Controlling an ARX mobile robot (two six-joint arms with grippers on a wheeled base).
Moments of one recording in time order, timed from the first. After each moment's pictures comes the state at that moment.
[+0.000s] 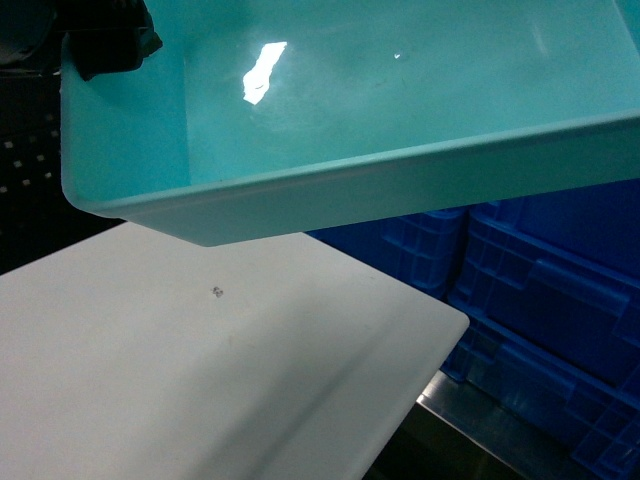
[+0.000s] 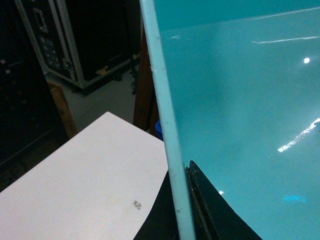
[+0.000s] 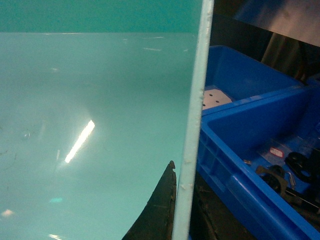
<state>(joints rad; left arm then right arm) -0.44 1.32 0.78 0.32 -0.34 -0.13 0.07 1.33 0.80 0.43 -0.19 -0.11</state>
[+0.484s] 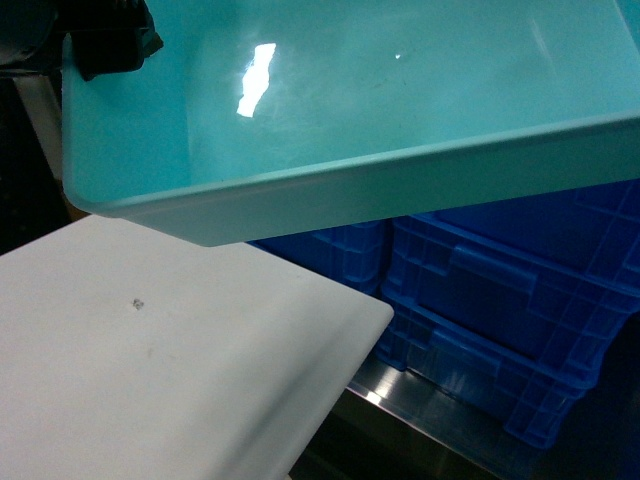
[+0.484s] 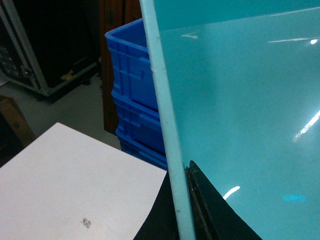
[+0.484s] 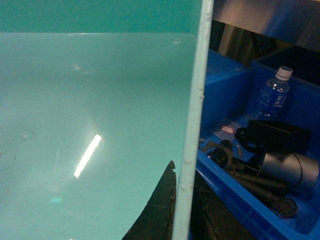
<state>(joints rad) -0.44 1.32 0.78 0.32 -0.34 -0.13 0.07 1.33 0.80 0.43 -0.19 -0.11</state>
